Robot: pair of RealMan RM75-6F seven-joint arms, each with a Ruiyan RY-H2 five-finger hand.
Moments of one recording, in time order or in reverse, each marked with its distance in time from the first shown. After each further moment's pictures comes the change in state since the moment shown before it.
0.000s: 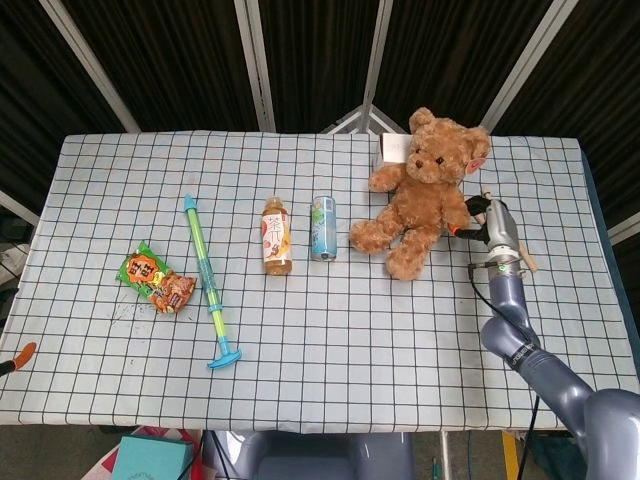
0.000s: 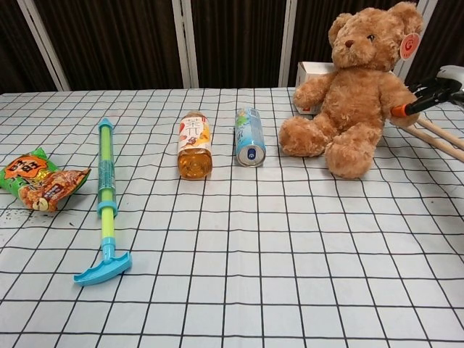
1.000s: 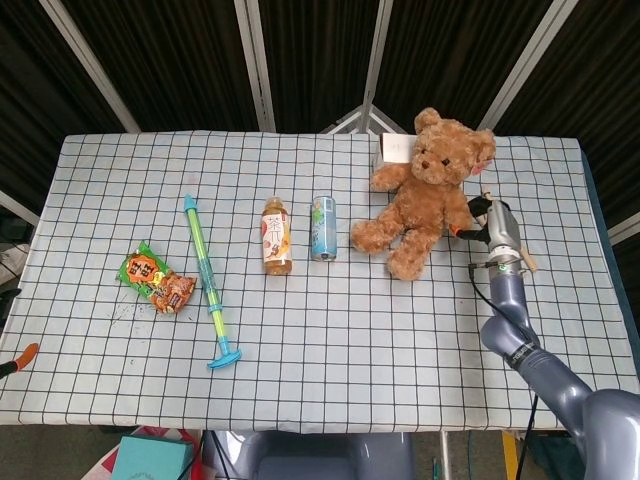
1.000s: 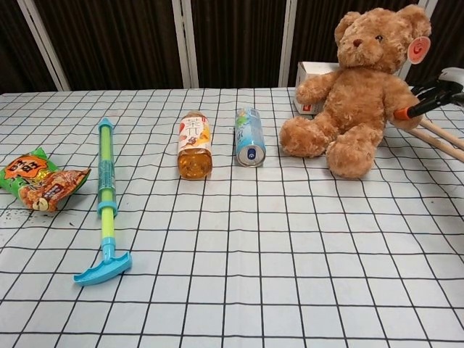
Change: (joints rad) left arm -0.003 -0.007 0.003 -0.002 -0.001 0.002 0.018; right arm 0.003 0.000 0.022 0.005 0.006 -0.001 -0.050
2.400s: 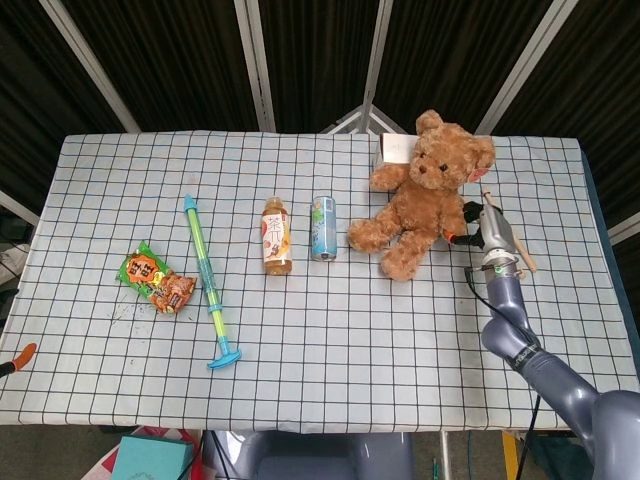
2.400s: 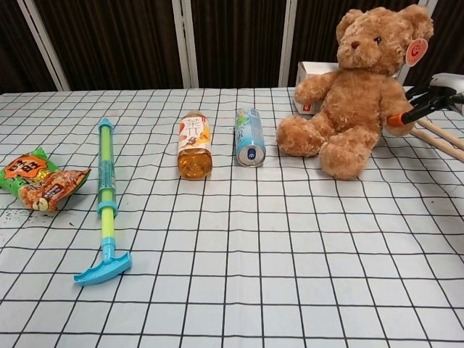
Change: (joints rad) left arm 0.006 0.012 0.002 0.003 0.009 0.008 -0.035; right arm -0.015 0.035 -0.019 -0.076 0.029 -0.047 -0.074
